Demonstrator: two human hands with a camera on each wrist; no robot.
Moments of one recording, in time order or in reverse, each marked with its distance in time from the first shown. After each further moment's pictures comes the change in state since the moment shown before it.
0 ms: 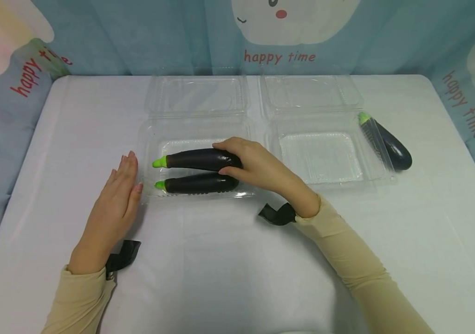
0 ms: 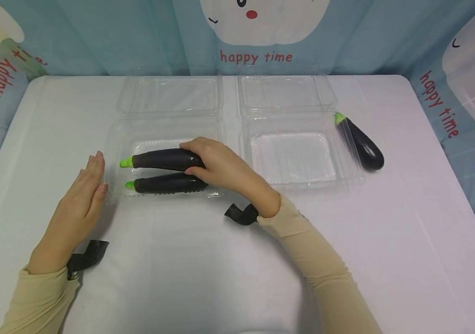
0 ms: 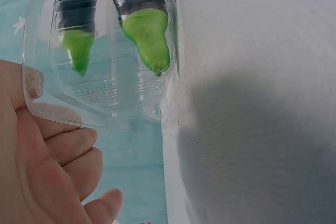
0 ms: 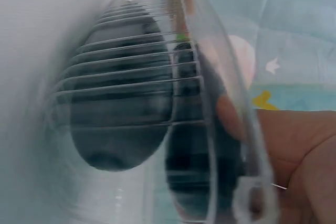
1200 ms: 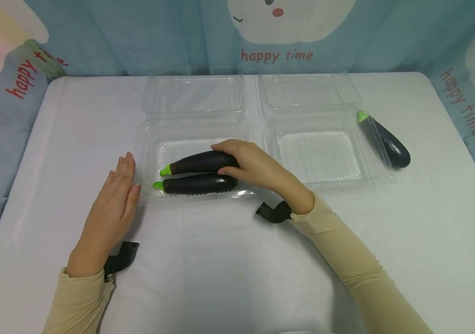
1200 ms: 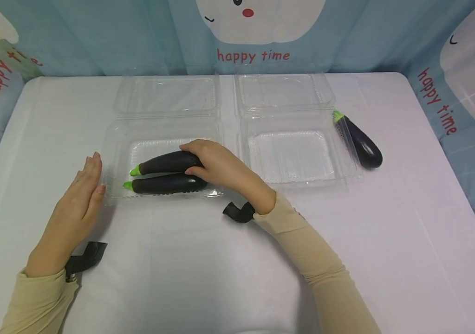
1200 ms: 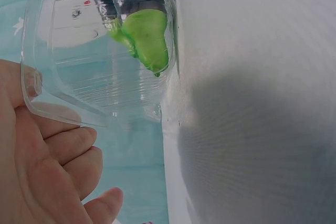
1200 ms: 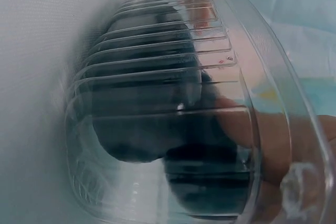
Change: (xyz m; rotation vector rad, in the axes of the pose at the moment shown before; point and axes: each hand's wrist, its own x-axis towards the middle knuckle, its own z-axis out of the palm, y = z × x) left_hand -0.001 0.001 0.002 -0.006 0.036 0.033; right_hand 0.005 0.011 0.006 -0.022 -0.059 0.053
